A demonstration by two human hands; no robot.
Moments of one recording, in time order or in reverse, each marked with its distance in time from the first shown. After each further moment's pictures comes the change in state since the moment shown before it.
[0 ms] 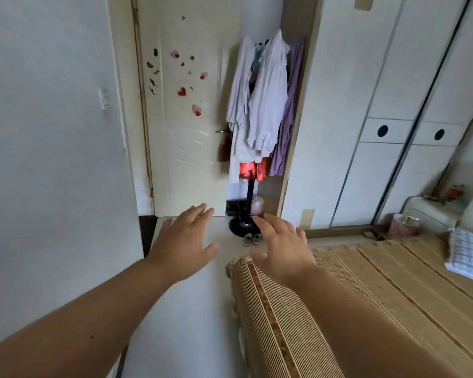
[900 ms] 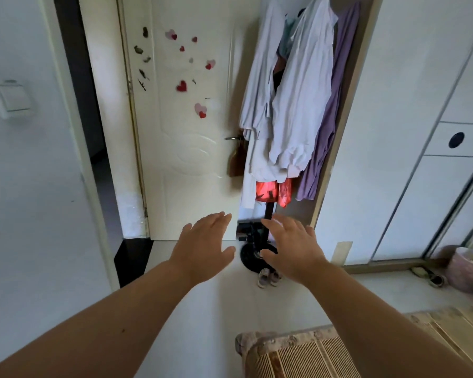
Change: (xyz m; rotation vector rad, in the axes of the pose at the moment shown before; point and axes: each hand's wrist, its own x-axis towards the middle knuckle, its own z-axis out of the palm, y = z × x) left_hand 0.439 -0.159 0.167 -0.056 -0.057 -0.041; right_hand 0.477 0.133 0.134 -0.044 0.007 -0.036
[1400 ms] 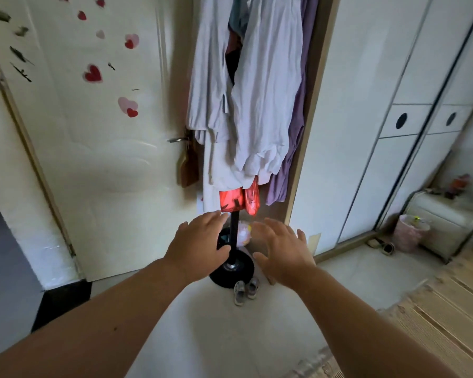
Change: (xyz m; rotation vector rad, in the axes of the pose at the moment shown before) left_hand 0.278 -0.092 0.064 -0.074 -0.058 0.296; right_hand 0.222 0.057 0.083 0.008 0.006 0.315
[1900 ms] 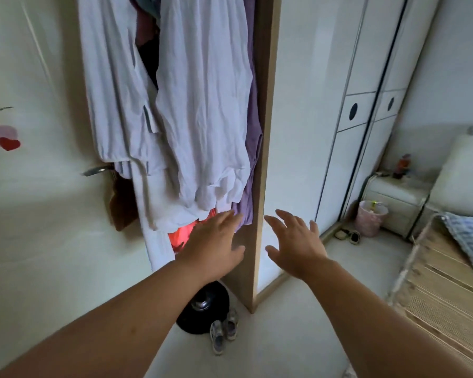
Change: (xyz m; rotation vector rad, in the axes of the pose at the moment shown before) left_hand 0.277 0.010 0.080 -0.098 -0.015 0.333; right_hand 0.200 0.157 0.020 -0.174 0.095 0.247
